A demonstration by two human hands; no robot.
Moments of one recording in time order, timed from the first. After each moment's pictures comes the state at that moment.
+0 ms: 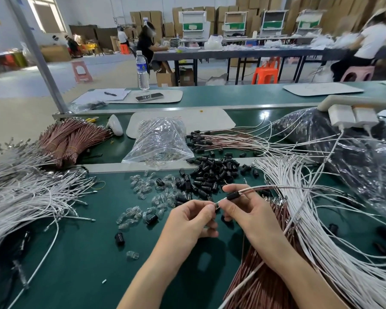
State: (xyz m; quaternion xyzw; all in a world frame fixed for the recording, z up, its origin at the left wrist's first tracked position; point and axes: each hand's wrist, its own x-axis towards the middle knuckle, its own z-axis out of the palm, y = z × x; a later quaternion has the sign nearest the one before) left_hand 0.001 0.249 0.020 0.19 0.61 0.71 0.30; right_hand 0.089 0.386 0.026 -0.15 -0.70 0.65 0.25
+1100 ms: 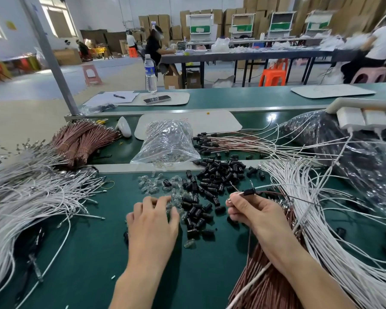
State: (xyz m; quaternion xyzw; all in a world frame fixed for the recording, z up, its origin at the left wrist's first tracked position) left_hand -0.024 0.207 0.018 0.19 0.95 0.21 -0.09; right_hand 0.090 0.387 0.033 -0.20 -0.57 0.77 0.22
